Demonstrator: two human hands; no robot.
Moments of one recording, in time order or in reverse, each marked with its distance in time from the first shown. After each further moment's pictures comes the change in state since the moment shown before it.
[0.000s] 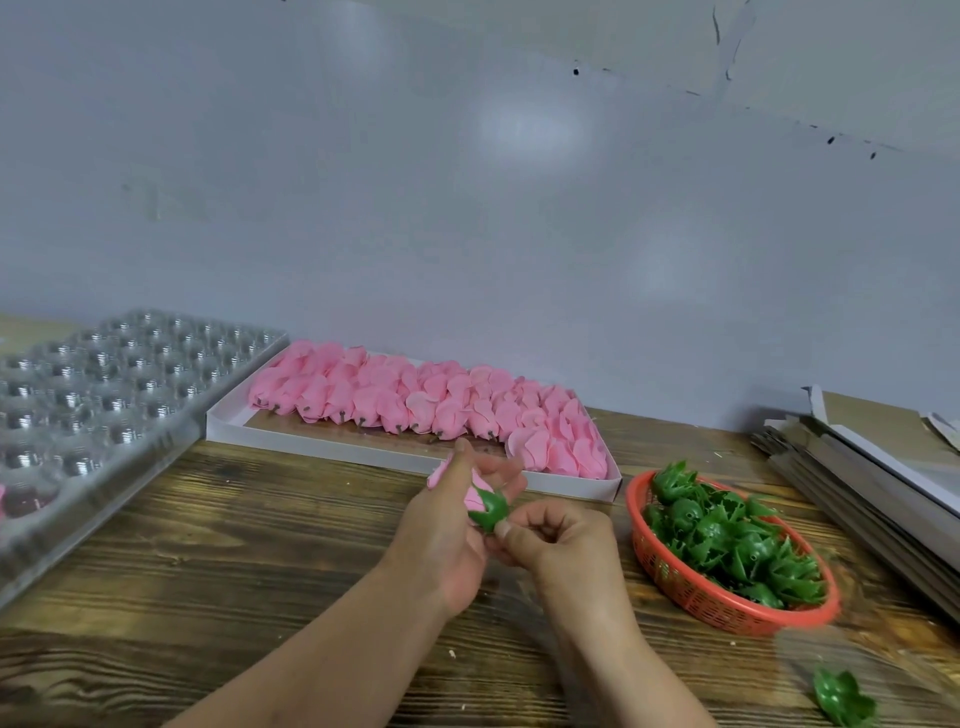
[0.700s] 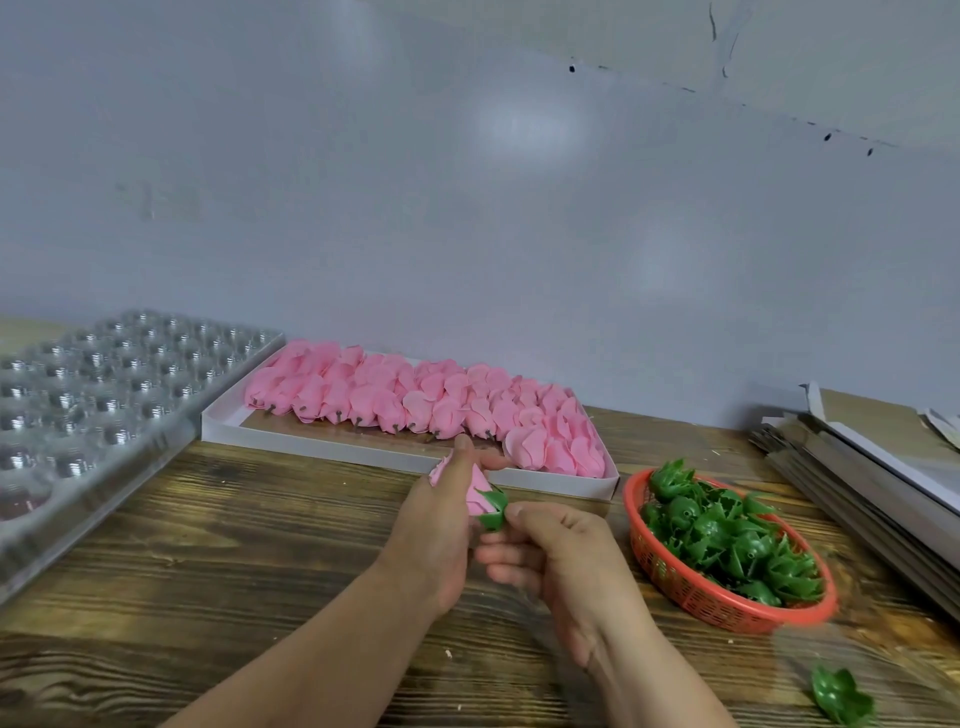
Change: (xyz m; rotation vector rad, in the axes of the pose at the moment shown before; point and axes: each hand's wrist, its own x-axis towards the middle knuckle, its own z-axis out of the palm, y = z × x) left_hand 0.000 -0.001 -0.006 0.263 -0.068 0.204; right_hand 0.000 -0.010 -0.007 0.350 -0.120 0.316
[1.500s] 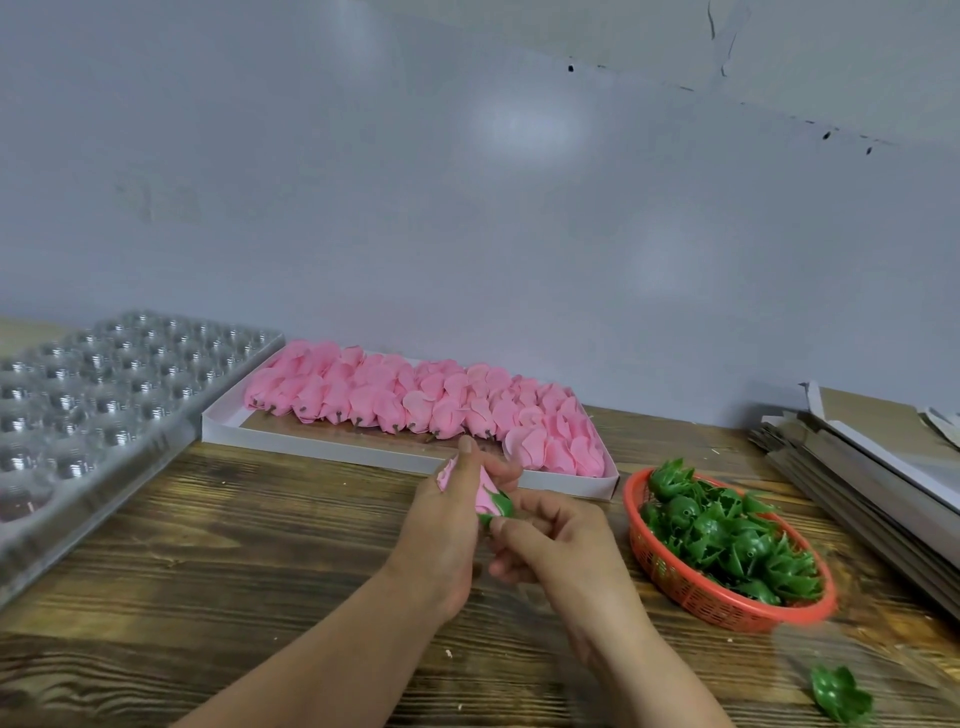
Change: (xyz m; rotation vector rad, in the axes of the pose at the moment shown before) left_hand -0.002 -0.004 0.005 0.047 0.049 0.070; right_hand -0.011 -0.008 0.002 -0.321 -0.078 -0.216
